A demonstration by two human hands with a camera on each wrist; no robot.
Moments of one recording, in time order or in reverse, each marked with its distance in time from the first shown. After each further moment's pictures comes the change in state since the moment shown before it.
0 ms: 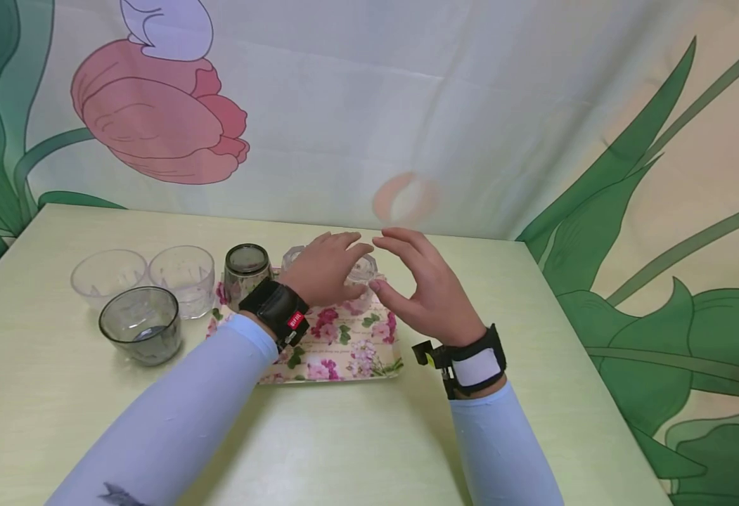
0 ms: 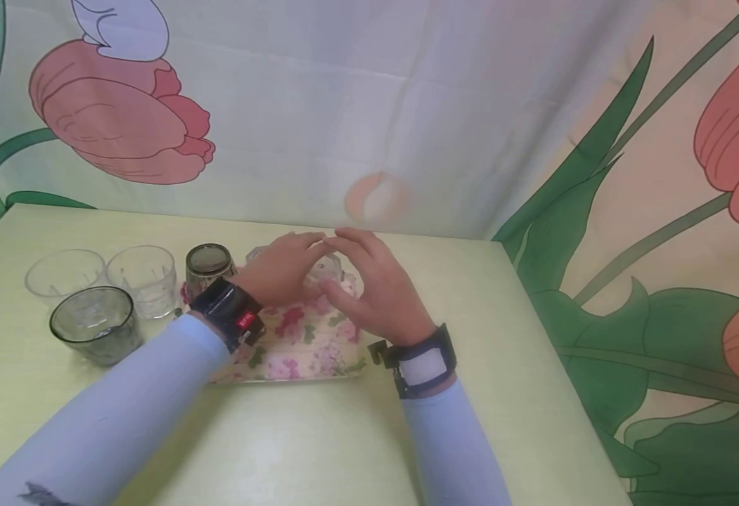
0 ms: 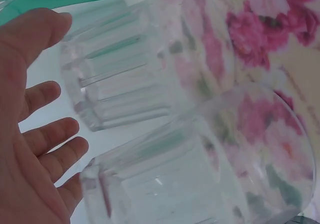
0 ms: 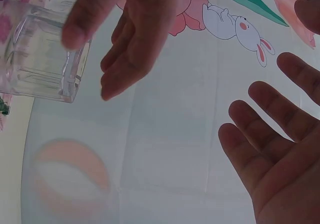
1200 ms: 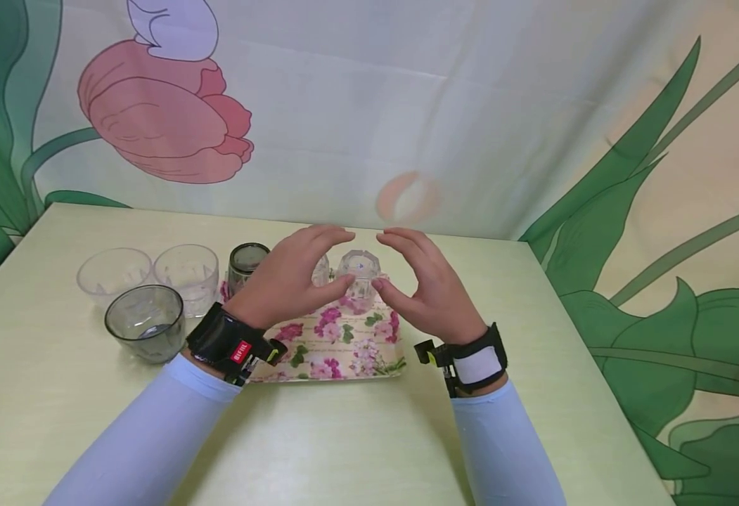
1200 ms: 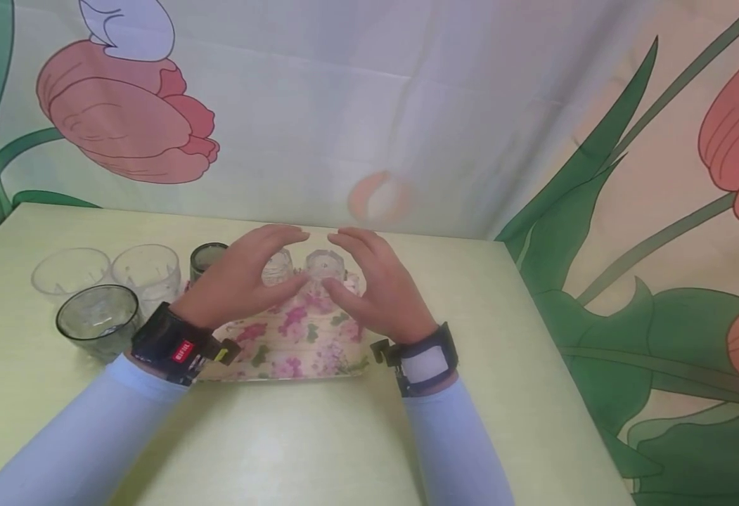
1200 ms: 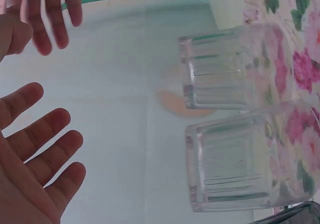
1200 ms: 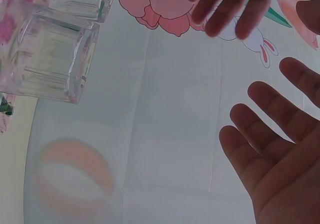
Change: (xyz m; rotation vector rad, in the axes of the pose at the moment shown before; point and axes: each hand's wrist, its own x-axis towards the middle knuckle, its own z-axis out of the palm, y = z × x) left_hand -0.062 0.010 -0.048 -0.274 0.350 0.053; right_hand 0.001 0.003 0.005 -0.026 0.006 -0.010
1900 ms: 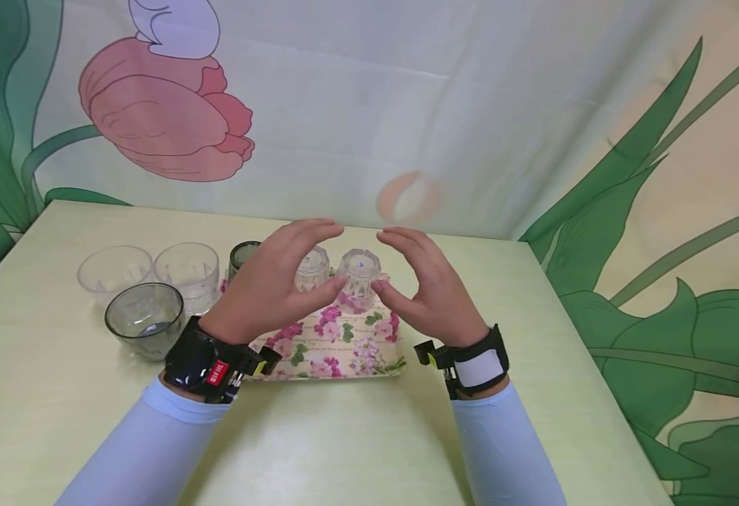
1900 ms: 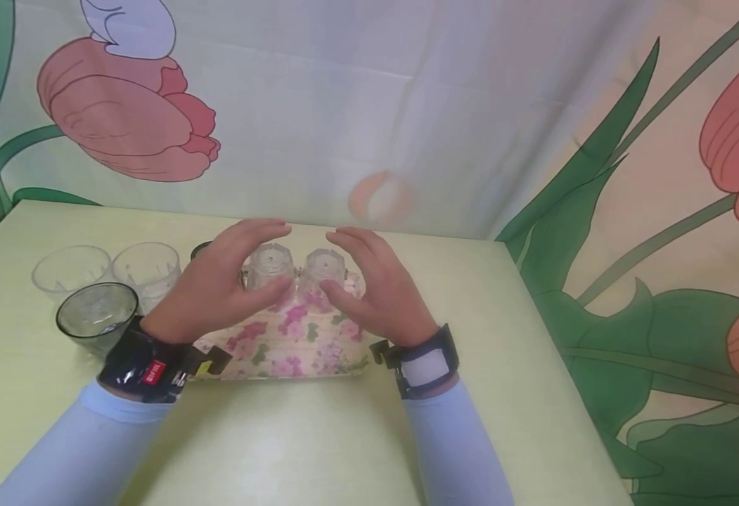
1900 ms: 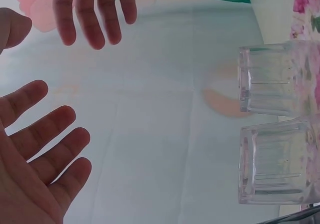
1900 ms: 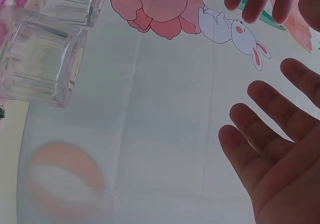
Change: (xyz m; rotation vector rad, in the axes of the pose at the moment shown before) left_hand -0.021 0.021 -0.026 -0.083 0.134 0.041; right_hand 0.000 -0.007 -0.004 0.013 0.012 -0.039
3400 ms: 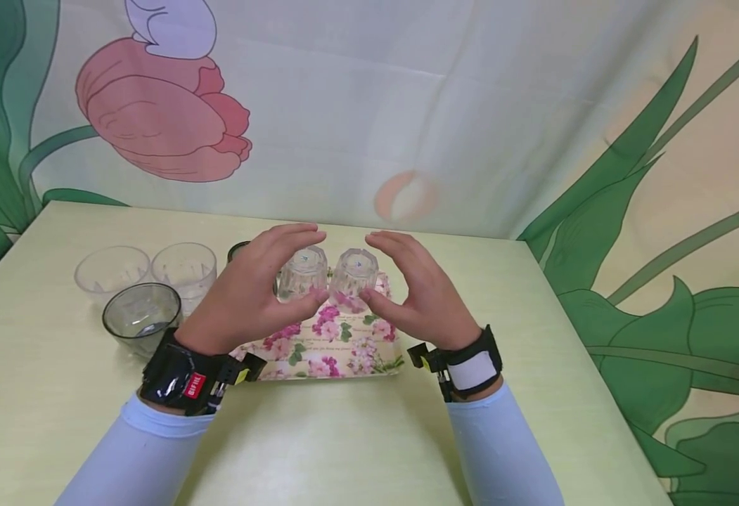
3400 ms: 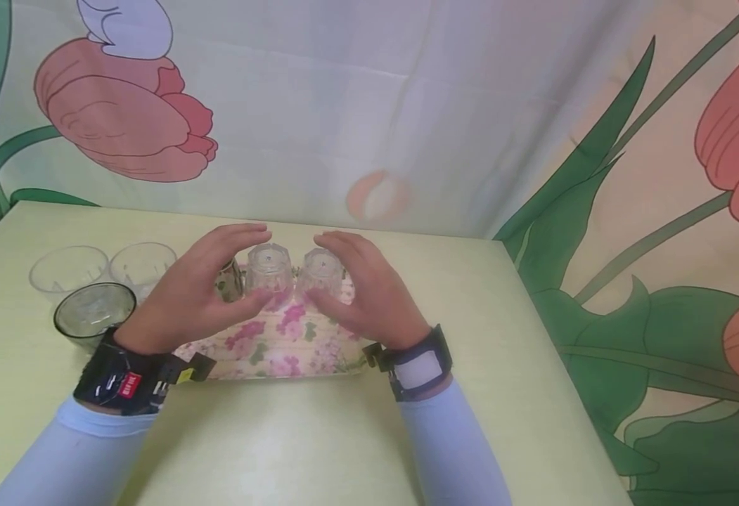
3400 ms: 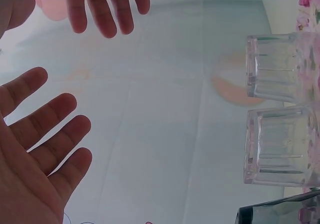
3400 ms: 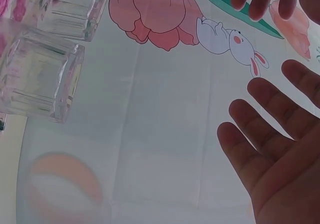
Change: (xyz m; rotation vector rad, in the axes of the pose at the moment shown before) left_hand -0.015 0.002 -0.015 -0.019 0.017 0.042; right_hand 0.001 -0.007 0.003 0.051 -0.033 -0.039
